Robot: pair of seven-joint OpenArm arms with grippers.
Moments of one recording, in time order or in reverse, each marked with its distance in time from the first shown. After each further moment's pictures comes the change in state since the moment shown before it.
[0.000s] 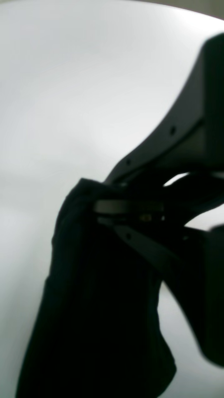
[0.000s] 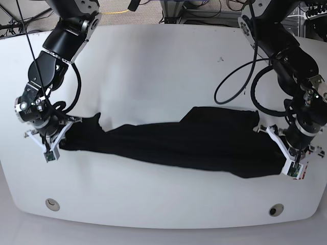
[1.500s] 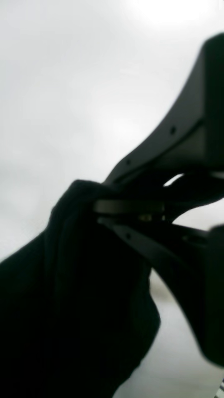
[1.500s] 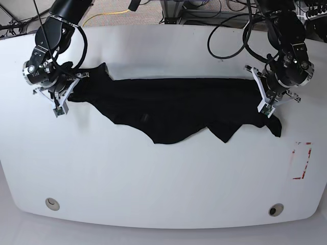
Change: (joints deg) left arm 26.8 -2.9 5.9 -1.5 1.6 0.4 -0.3; right arm -19.2 -1.5 0.7 8.7 7.1 -0.7 -8.5
